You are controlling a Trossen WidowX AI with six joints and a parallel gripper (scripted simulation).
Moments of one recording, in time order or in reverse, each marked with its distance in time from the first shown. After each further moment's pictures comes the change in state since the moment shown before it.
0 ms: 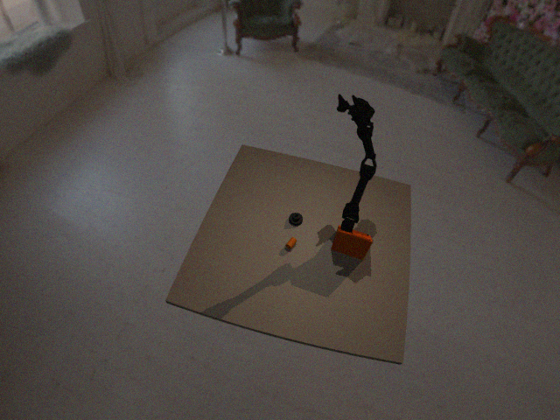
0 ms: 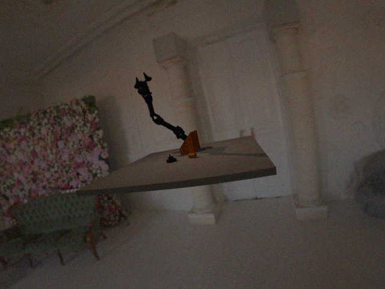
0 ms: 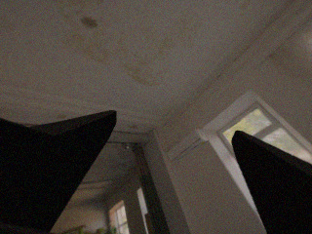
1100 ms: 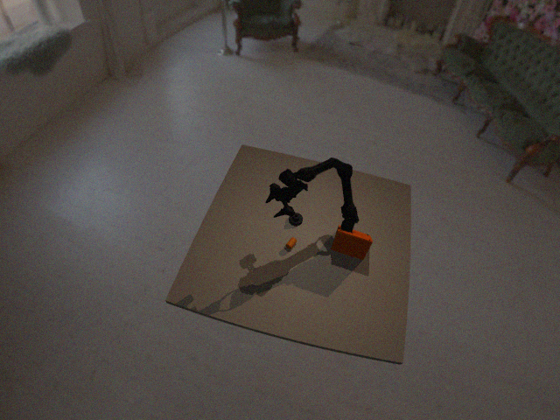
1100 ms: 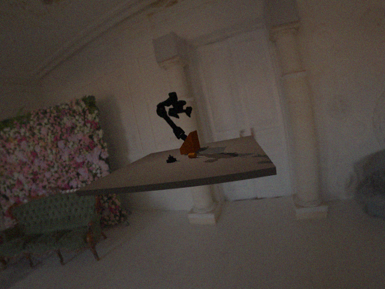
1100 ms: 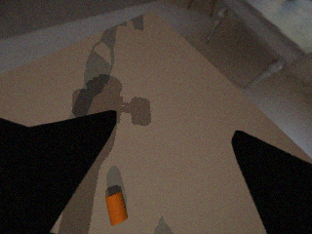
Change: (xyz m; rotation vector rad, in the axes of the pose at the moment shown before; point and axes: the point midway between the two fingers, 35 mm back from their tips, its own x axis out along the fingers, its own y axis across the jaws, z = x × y) arm -0.168 -0.149 -0.581 -0.665 1.741 -0.078
